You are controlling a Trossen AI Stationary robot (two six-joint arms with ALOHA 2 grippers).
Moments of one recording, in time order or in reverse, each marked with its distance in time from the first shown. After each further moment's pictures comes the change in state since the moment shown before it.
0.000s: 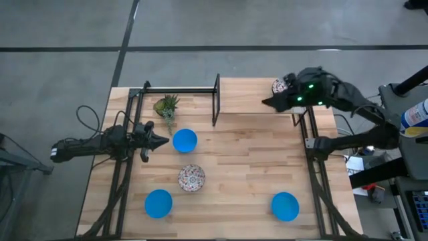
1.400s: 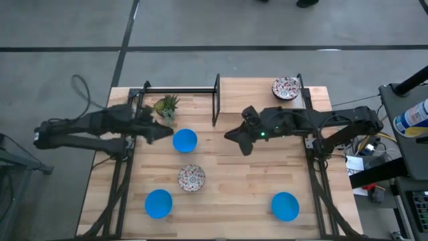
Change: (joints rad) left arm -0.002 0.698 0.763 -0.455 0.019 -0.482; right arm 0.466 0.299 -0.002 0.457 0.198 -0.036
